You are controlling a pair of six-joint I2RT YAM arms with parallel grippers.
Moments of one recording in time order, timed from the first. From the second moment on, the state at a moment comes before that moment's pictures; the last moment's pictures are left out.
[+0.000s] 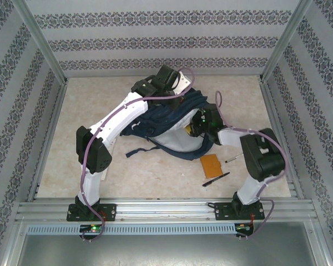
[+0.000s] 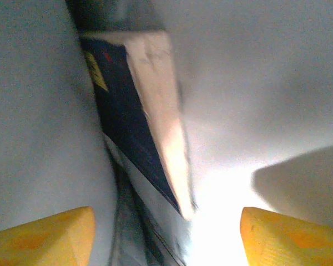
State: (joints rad) left arm -0.64 2.02 2.07 -0.85 0.06 0.14; right arm 0.31 1.68 0.79 0.25 -0.43 1.46
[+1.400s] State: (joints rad) left arm -0.57 1.86 1.68 -0.61 0.28 -0.08; right arm 0.02 1.05 0.86 -0.97 -0.31 0.61
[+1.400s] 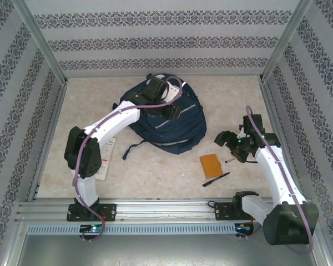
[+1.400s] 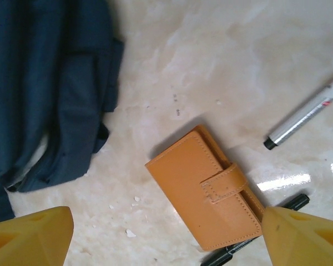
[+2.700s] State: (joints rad) left arm 0.00 1.64 0.95 -0.79 0.16 -0.40; right arm 0.68 1.09 0.73 -0.83 0.16 0.71
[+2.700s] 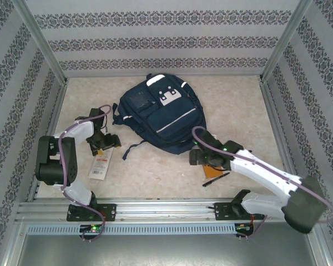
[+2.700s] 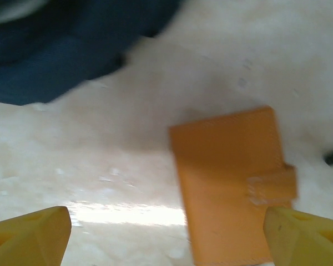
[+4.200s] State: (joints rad) left arm -0.31 1.71 1.26 -0.61 0.23 -0.70; right arm 0.51 1.74 1.15 -0.56 -0.14 0.46
